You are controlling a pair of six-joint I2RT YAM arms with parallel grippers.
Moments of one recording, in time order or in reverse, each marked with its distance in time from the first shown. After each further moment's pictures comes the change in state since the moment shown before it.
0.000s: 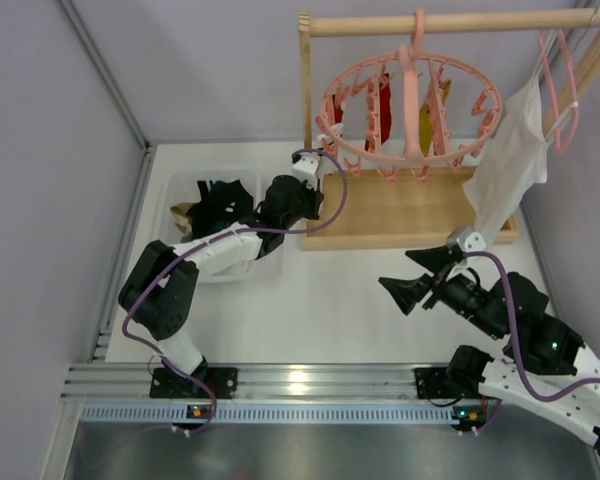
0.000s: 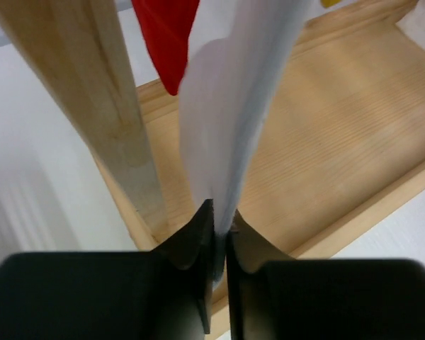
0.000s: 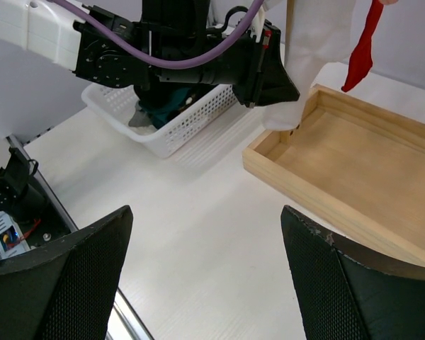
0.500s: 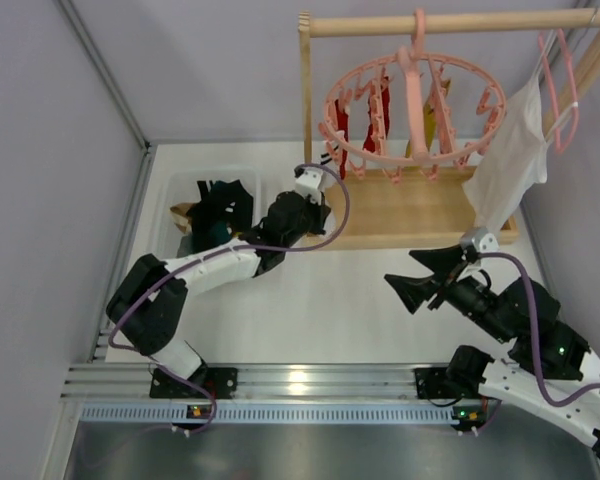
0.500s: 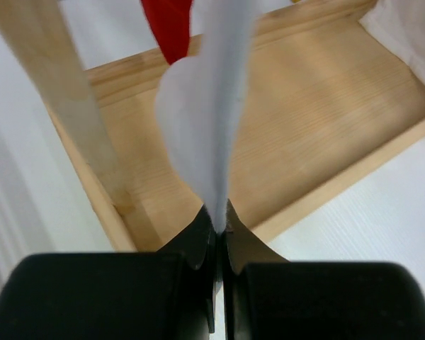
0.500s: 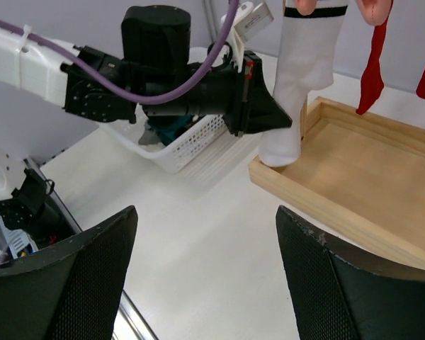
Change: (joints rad) left arm -0.059 -0.070 -0.088 0.030 -0.019 -0.079; right arm 0.000 -0.031 -0.002 0.019 0.011 0.037
